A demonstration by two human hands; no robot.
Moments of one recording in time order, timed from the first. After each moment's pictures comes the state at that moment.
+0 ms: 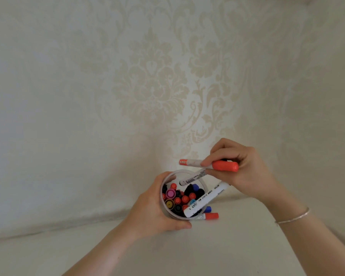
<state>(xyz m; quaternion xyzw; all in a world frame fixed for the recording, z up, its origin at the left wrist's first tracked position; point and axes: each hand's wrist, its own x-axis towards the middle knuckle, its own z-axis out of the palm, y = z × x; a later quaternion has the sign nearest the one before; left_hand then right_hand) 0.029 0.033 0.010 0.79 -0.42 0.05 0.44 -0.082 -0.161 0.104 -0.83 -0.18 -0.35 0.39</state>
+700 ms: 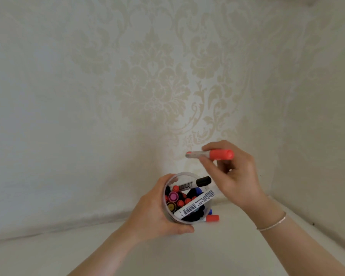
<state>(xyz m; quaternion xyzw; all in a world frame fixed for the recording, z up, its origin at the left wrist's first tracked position) 0.029 0.031 0.012 0.79 -0.44 0.07 0.42 -0.067 -0.139 0.091 -0.76 -0.20 -0.53 0.30</state>
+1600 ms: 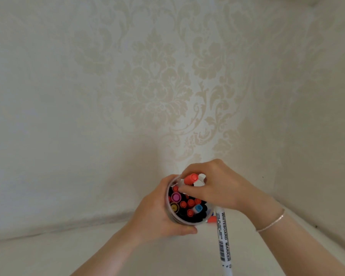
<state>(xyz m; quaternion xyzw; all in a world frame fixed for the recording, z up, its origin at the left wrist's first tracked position) 0.027 0.029 0.014 0.79 -0.43 0.05 0.42 -0.058 -0.130 0.097 -0.95 -0.08 -0.20 0.21</state>
